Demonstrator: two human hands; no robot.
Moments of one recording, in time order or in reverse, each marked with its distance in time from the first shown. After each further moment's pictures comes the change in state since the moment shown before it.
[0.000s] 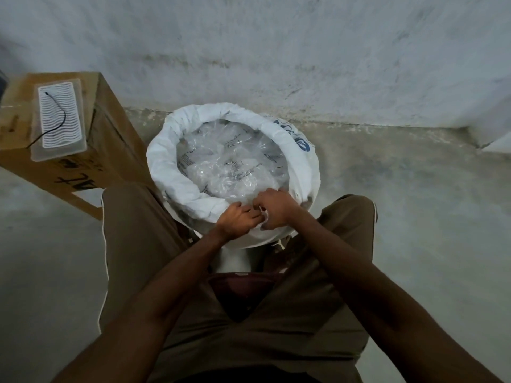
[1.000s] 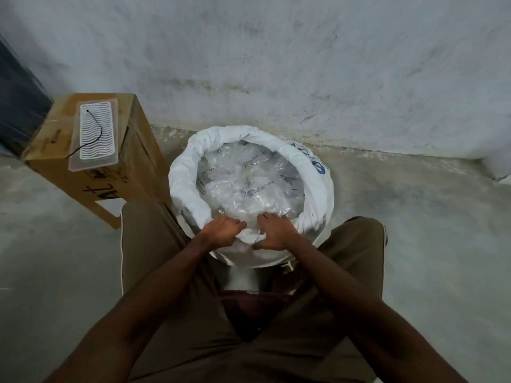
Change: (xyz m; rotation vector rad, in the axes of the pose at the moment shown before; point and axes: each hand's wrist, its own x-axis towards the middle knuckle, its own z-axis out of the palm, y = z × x) left_hand -0.051 -0.050 -0.018 -0.055 -0.239 -0.283; right_hand 0.024 -0.036 0.021 0.114 0.045 0.081
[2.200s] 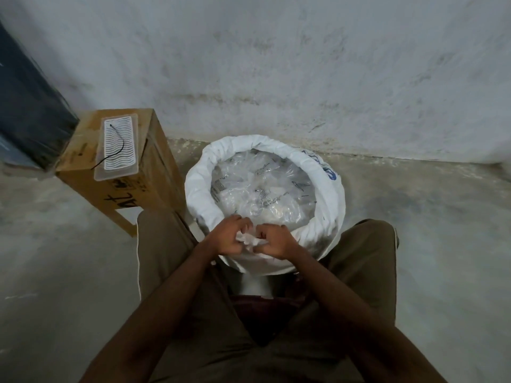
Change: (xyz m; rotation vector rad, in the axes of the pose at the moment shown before) left_hand -0.021 -0.019 0.002 -0.647 0.255 -0.057; right_hand -0.002 -0.034 -0.002 0.311 0.080 0.014
